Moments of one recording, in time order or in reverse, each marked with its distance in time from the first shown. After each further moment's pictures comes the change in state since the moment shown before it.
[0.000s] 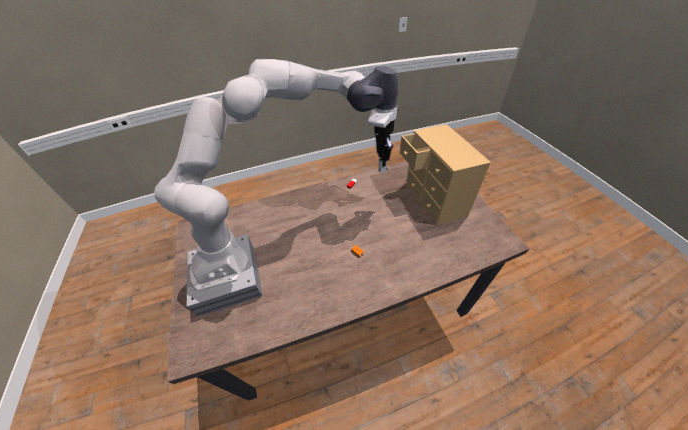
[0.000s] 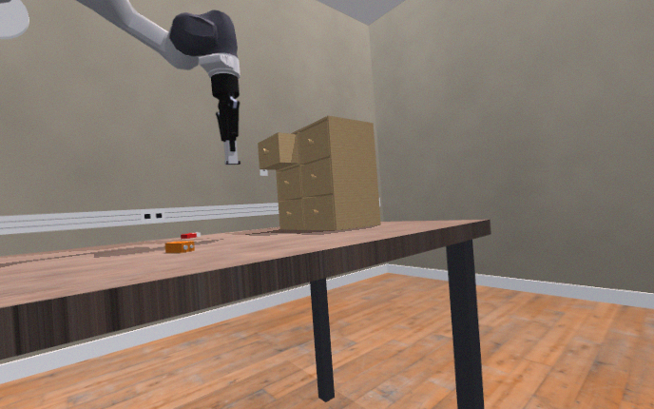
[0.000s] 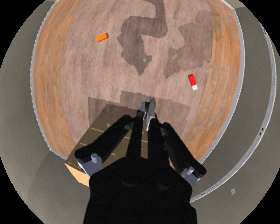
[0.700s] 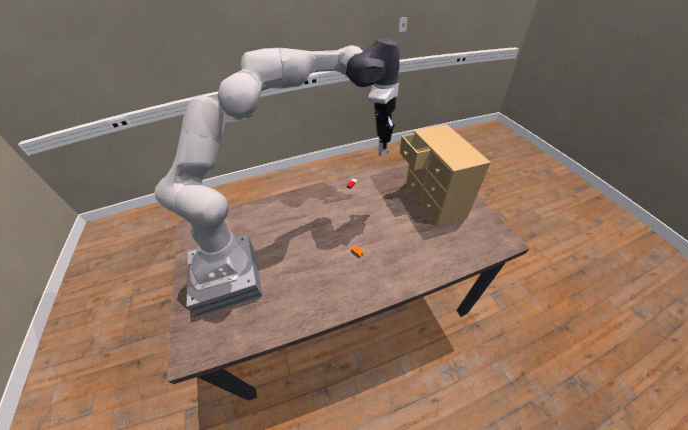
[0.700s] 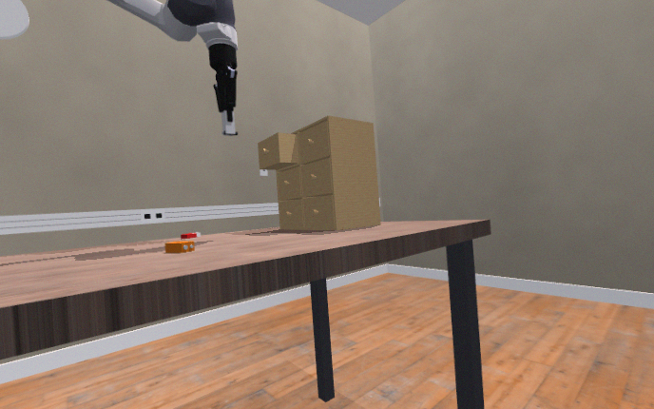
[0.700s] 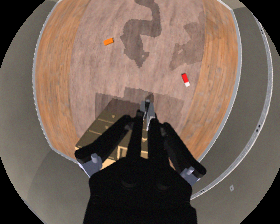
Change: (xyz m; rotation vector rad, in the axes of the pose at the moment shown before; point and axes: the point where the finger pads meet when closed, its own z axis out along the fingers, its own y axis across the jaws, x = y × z) arm -0.001 0.002 -0.086 0.001 0.003 -0.002
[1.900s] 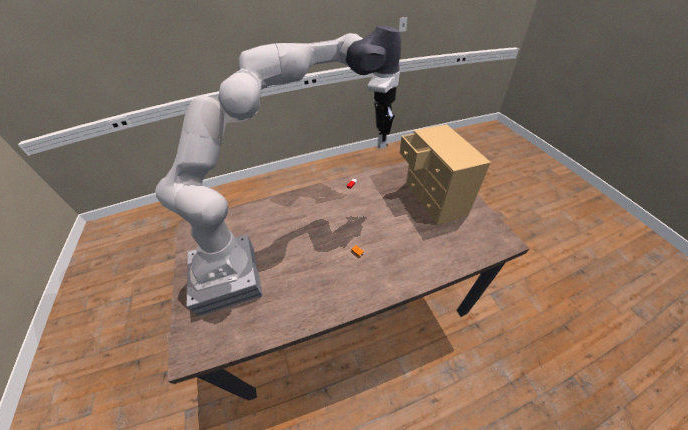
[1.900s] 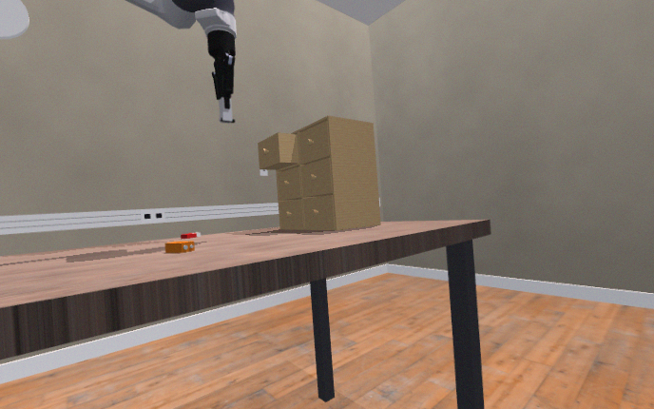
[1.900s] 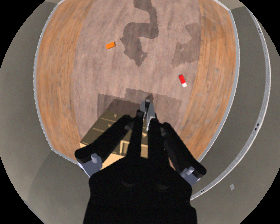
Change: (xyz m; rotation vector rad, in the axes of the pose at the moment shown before) arm 0.005 0.000 -0.037 0.001 0.020 0.008
